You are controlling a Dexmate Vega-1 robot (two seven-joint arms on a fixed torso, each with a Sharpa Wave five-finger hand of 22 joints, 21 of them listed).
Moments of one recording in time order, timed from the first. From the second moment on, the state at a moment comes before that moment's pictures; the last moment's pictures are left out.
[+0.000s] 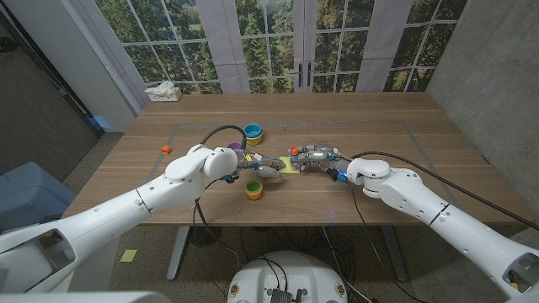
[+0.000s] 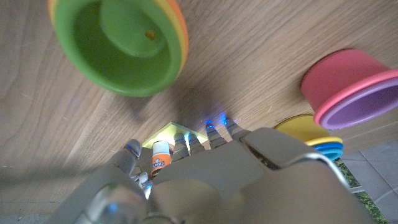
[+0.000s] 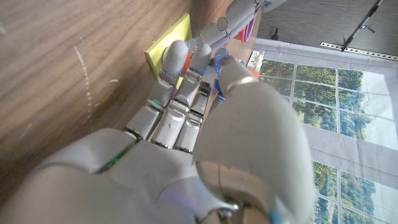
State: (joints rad) left arm 0.68 0.84 0.83 -1.96 0.67 0.28 -0.63; left_hand 0.00 0.07 0.58 0.16 0.19 0.05 -0.08 0.17 0.17 -0.06 -0.14 0.18 0.17 -0.10 -0.02 0.18 0.18 -0.17 0.05 0.19 0.18; right arm -0.87 -0.69 -0.58 -1.80 0.67 -0.32 0.02; right_hand 1.32 0.05 0.42 -0.17 0.19 0.97 -0.07 0.33 0.33 0.96 -0.07 0.21 0.34 1.06 -0.18 0.48 0.29 0.82 -0.10 1.28 0.16
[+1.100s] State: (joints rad) left arm 0.69 0.84 0.82 -1.97 0.69 0.27 -0.61; left_hand 0.00 0.07 0.56 0.16 0.19 0.05 -0.08 0.18 0.17 -0.06 -0.13 0.19 0.17 -0.11 -0.03 0.18 0.17 -0.17 0.05 0.19 0.18; right arm -0.90 -0.66 -0.51 -1.72 0.79 -0.13 0.17; right_hand 1.32 0.05 0.42 -0.17 0.18 0.97 -0.07 0.32 0.33 0.96 -0.07 0.21 0.35 1.05 -0.17 0.48 0.30 0.82 -0.10 1.26 0.16
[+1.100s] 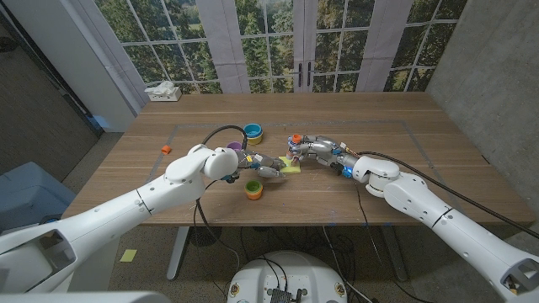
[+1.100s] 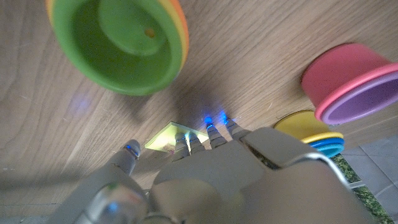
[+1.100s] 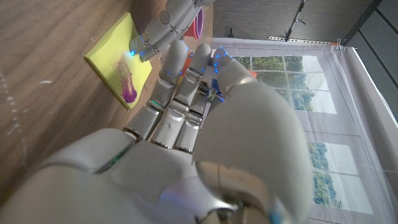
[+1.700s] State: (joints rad) left arm 0.79 0.87 0.75 -1.97 0.68 0.15 -0.32; left_hand 0.01 0.07 0.57 0.12 0.19 0.34 -0.01 0.23 0.18 0.16 -0.07 0.24 0.18 0.08 -0.04 0.20 0.17 -0.06 0.04 0.22 0.18; right arm -0.91 -0.66 -0.50 -1.72 0.79 -0.10 0.18; right_hand 1.32 0.05 0.42 -0.17 0.18 0.97 -0.07 0.33 0.33 0.96 -0.07 0.21 0.35 1.04 -0.17 0.48 0.30 0.82 -0.10 1.26 0.16
